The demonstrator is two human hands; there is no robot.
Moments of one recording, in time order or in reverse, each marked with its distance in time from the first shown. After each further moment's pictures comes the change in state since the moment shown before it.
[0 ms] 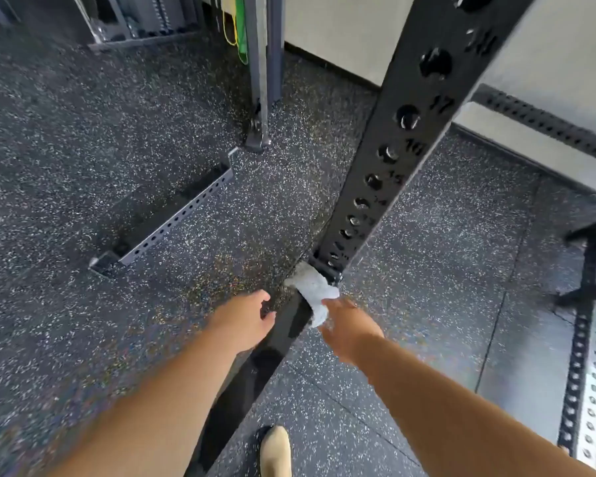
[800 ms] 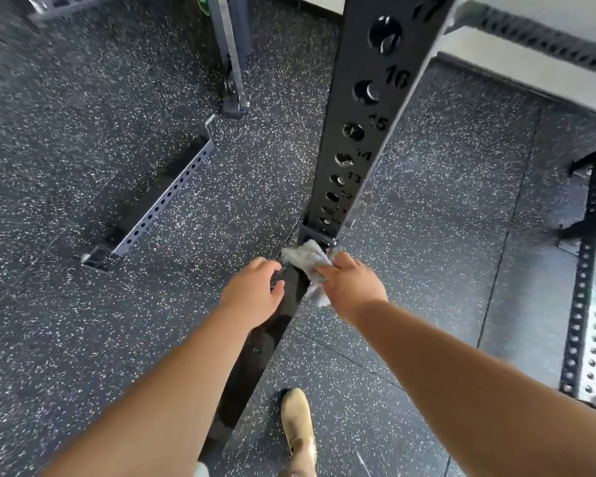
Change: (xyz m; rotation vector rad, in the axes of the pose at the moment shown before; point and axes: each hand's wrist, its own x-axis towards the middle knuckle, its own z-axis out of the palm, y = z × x) left_hand 0.014 0.031 0.007 0.027 0.067 0.118; right_hand 0.012 0.019 0.003 -0.147 0.233 -0.066
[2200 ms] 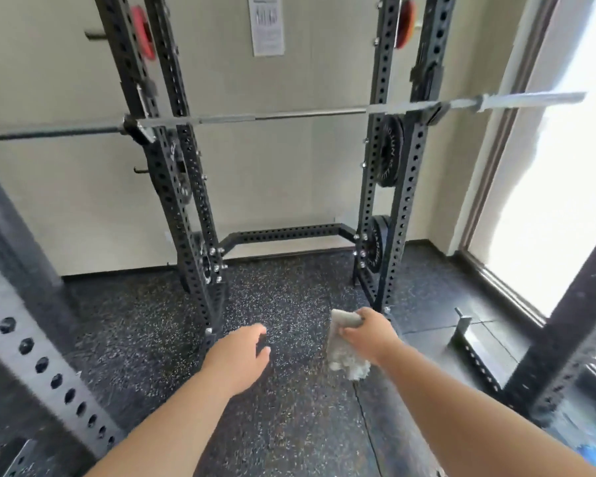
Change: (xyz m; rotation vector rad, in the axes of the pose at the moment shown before) left_hand -0.078 0.529 -0.086 0.263 0.147 0.646; right_hand -0.359 0.401 -0.212 0.922 0.661 0.691
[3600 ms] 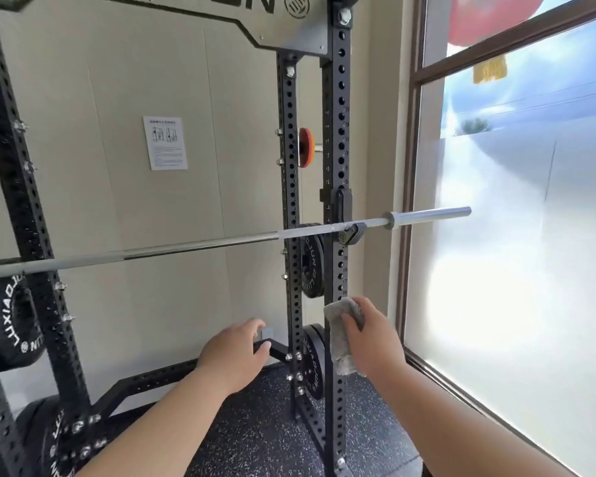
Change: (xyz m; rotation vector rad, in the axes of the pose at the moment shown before) left_hand 0.432 0.183 -0.142 -0.038 0.270 0.397; right_hand 0.266 -0.107 -0.258 0.098 0.712 -0.353
